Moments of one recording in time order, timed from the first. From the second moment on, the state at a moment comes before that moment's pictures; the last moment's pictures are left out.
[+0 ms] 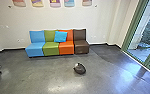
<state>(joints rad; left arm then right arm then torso) 1.55 2.93 -2.52 -0.06 -0.06 0.07 -1.59 2.88 -2.47 -0.20 -0.03 0.07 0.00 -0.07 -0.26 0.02</state>
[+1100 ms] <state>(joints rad) 1.55 2.92 -2.52 -0.06 -0.06 0.07 -1.59 2.89 -2.47 -0.20 -0.04 0.07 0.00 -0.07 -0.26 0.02</state>
